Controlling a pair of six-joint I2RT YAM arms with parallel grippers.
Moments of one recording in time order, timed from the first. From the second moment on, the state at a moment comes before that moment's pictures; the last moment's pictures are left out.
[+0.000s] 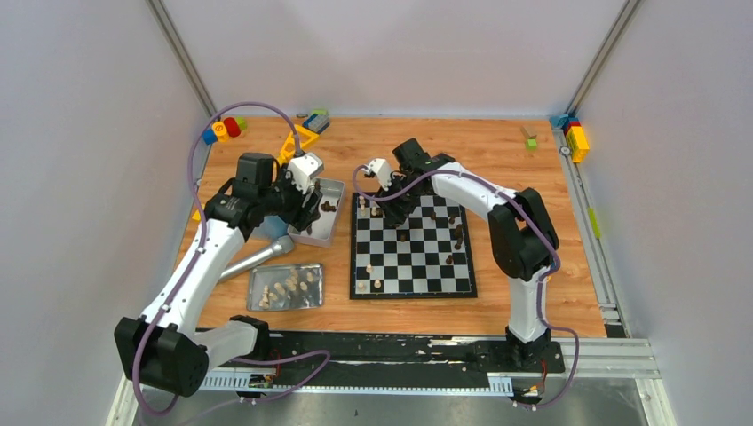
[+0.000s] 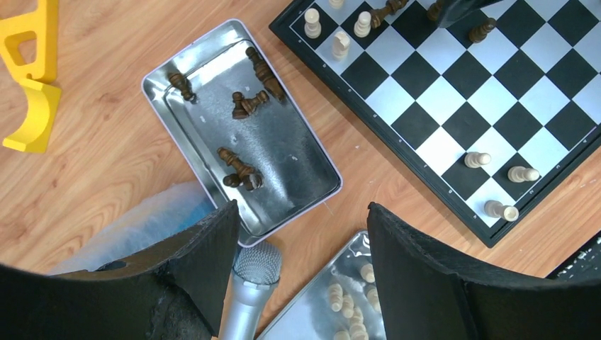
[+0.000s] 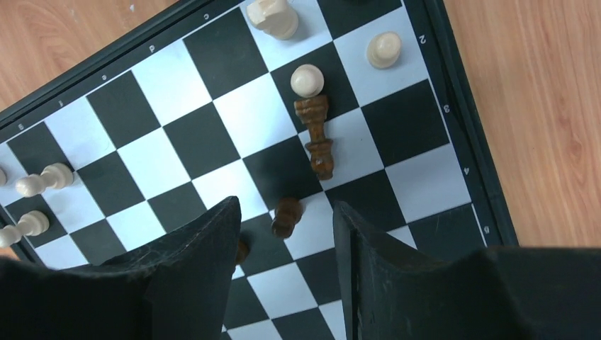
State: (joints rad) left arm -0.25 1.15 1.06 -0.66 0.37 0.38; right arm 0.58 1.98 1.55 -0.66 -0.39 -0.44
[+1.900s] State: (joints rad) left arm -0.25 1.11 1.03 -0.68 0.36 0.42; right arm 0.60 2.09 1.61 -0.65 -0.32 -0.50
